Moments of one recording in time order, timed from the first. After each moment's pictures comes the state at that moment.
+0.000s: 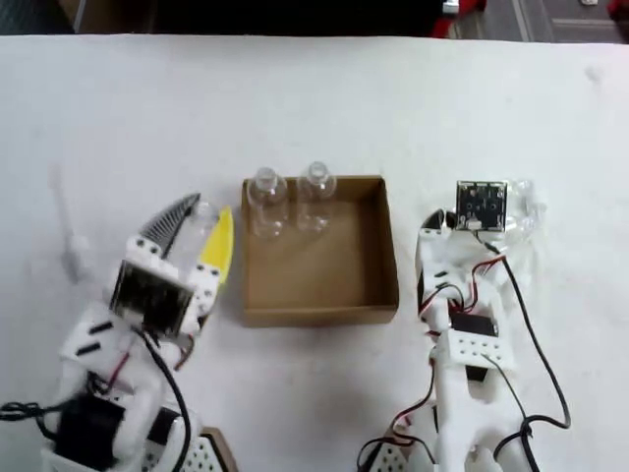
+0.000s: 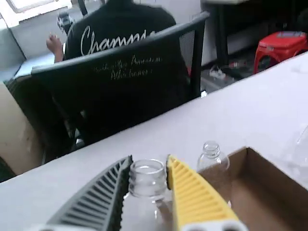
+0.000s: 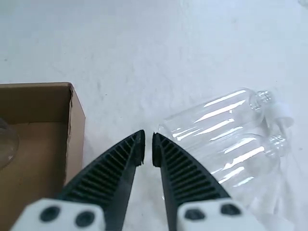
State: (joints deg) left arm 11.5 -91.1 61.5 49.8 -12.5; right arm 4.5 -42.2 77.9 0.8 7.4
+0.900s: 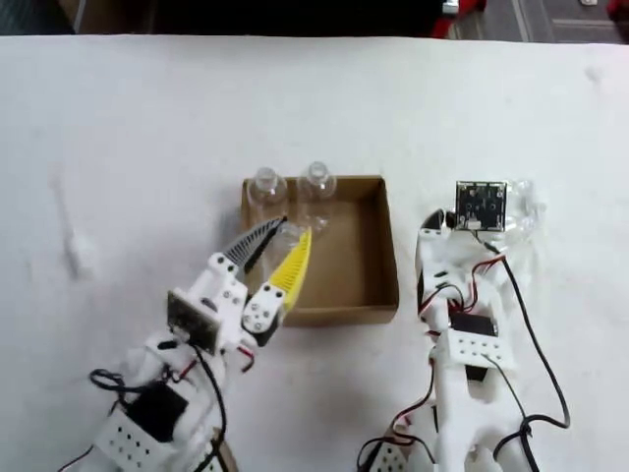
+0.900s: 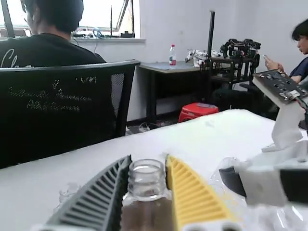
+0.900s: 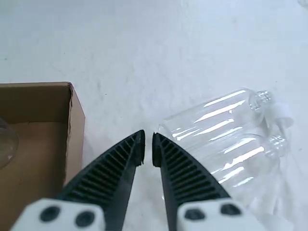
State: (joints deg) left arm 28.1 -104.1 96.6 13.6 1.5; right arm 4.5 -42.2 77.9 0.8 7.6
